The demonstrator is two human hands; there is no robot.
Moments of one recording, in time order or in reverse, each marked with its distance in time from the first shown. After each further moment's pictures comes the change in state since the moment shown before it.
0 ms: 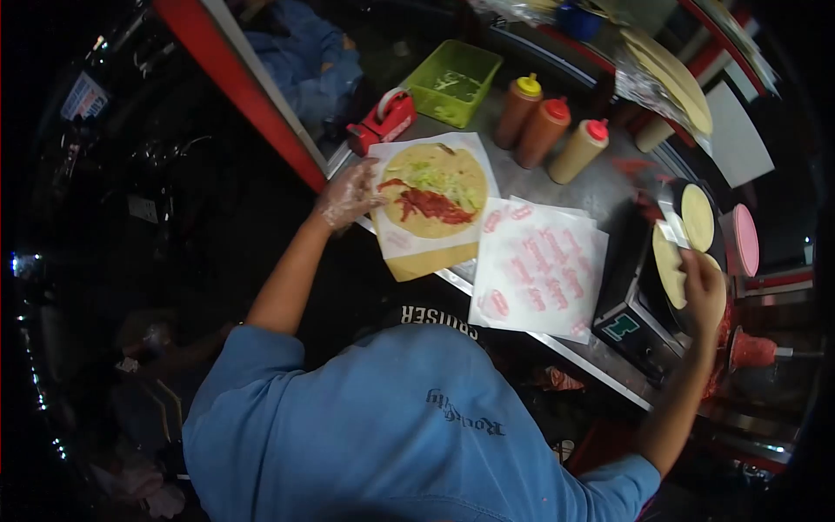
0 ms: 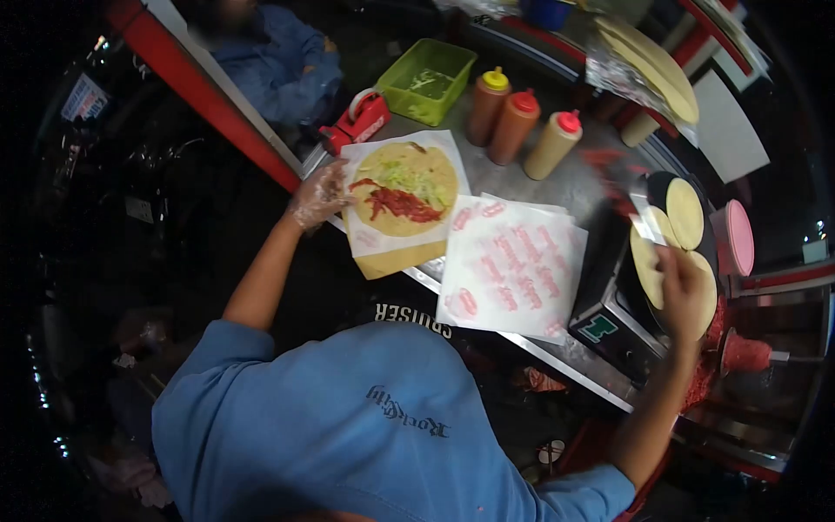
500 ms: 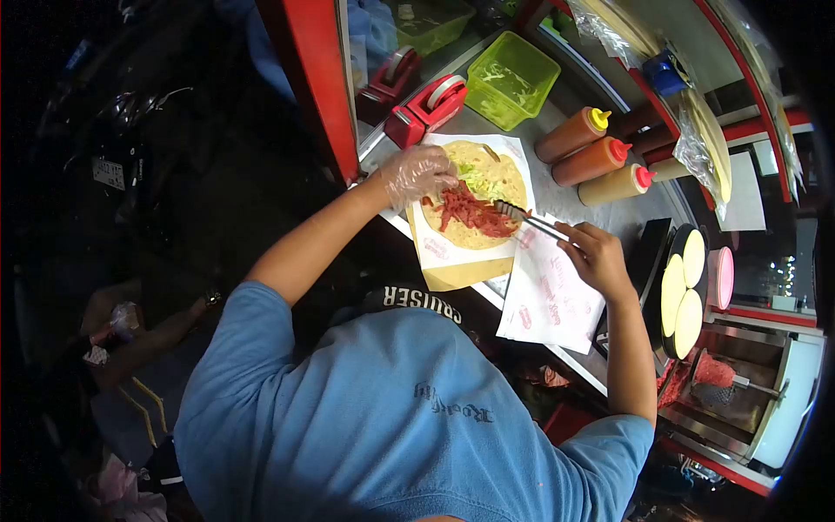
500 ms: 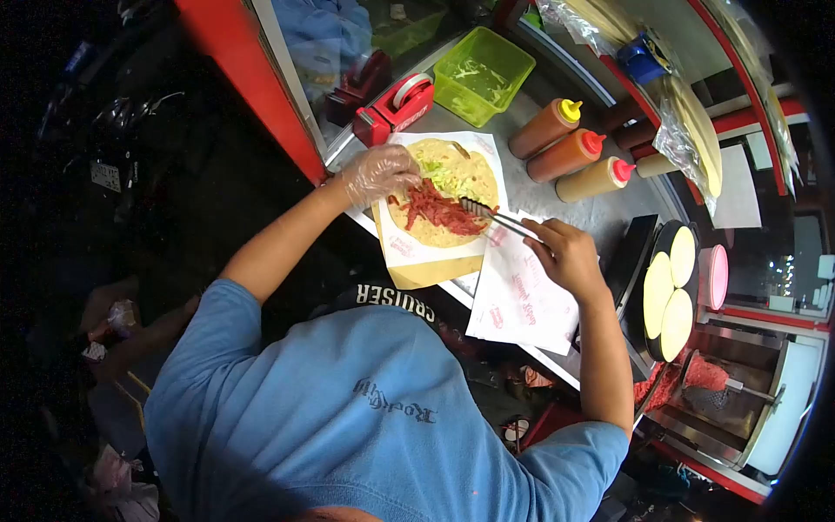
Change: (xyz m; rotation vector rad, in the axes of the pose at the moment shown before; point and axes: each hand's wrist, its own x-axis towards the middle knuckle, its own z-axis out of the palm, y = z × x) left_hand 0.062 -0.022 0.013 -0.057 -0.036 0.579; right_hand 0.043 -0.140 0.211 -0.227 -0.516 -0.663
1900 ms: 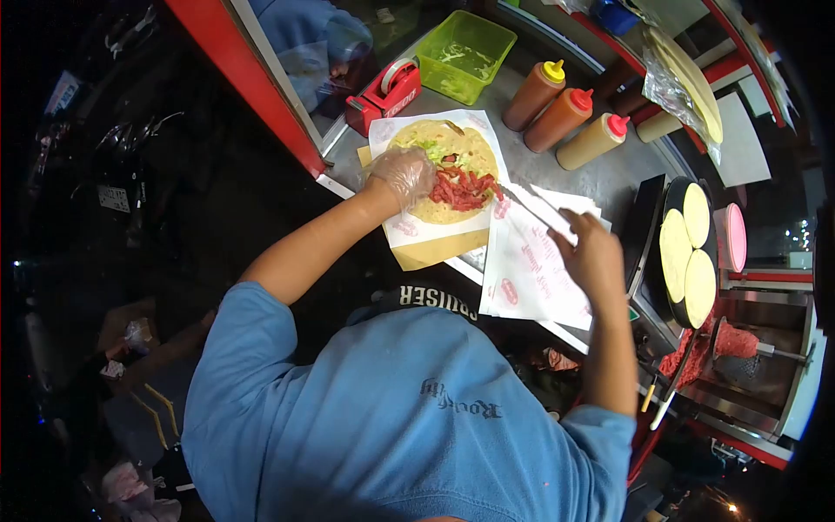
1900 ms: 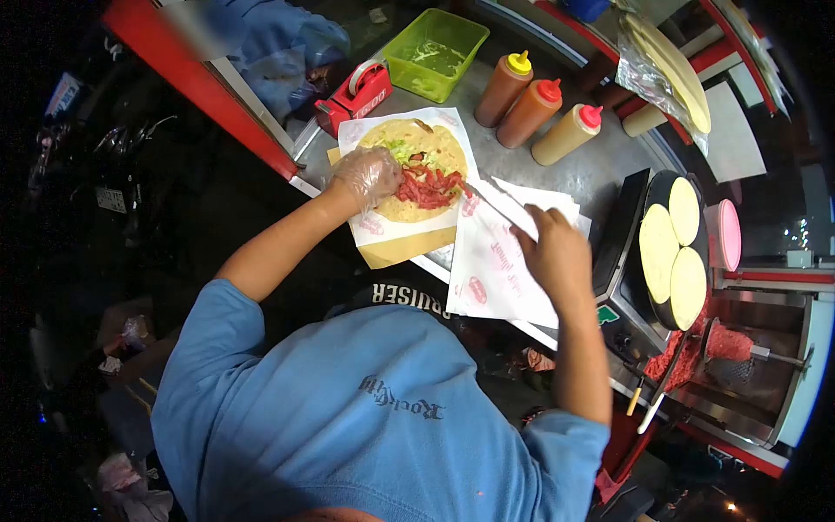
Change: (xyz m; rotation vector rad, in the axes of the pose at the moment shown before) left_hand 0.018 0.056 0.056 0.696 -0.269 -0.239; right_hand -0.063 -0.027 0.000 -0.117 0.079 0.471
